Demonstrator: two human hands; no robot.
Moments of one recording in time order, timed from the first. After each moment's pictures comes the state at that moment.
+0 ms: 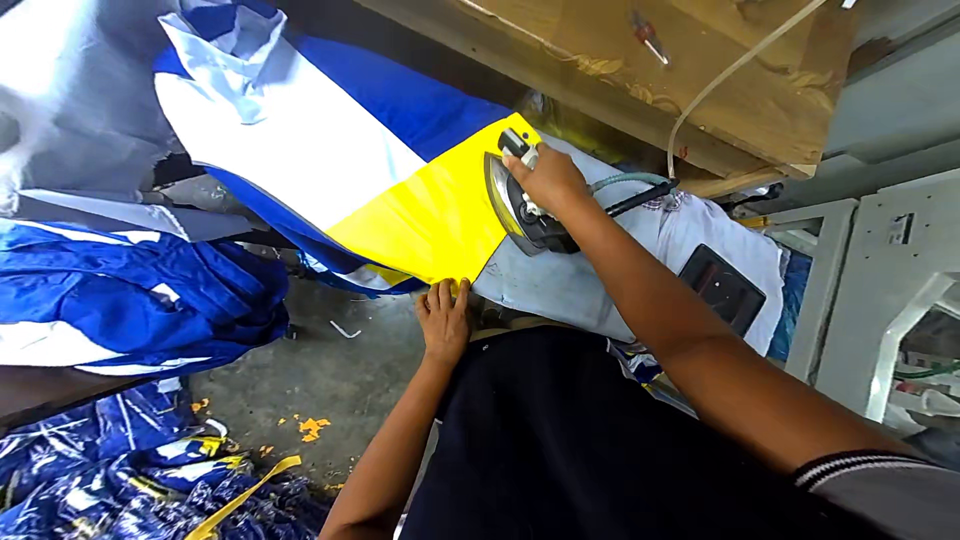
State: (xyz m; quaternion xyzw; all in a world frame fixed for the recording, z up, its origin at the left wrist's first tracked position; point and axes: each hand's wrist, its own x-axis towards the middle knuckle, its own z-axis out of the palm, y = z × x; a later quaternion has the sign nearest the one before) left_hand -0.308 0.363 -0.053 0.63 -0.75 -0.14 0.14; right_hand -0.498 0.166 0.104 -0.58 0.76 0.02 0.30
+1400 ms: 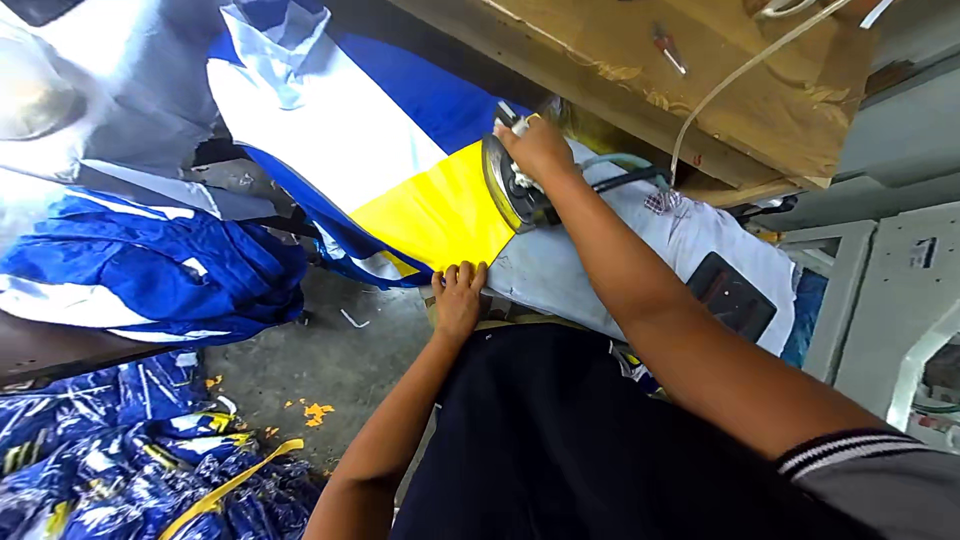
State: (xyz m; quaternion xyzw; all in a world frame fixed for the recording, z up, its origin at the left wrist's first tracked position) left_hand -0.310 0.346 -0.045 0.61 -0.77 -0.17 0.09; right_hand -0.463 0.134 0.102 -0.59 0.75 -0.04 0.30
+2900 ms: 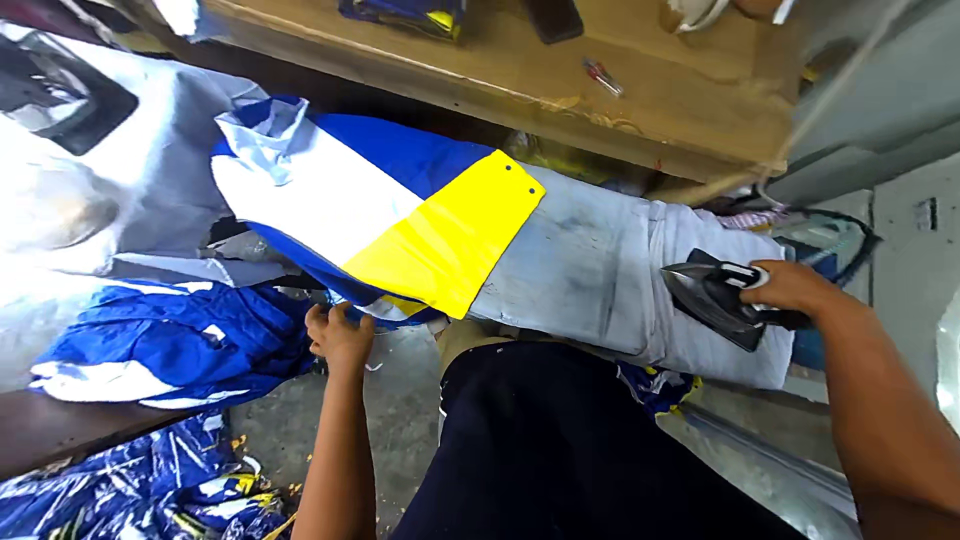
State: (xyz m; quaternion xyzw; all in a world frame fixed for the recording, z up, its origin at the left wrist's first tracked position) left_hand -0.177 0.320 0.012 0.82 -0.49 -0.24 0.15; right_hand -0.833 0.356 0.132 -0.49 0.81 0.15 0.28
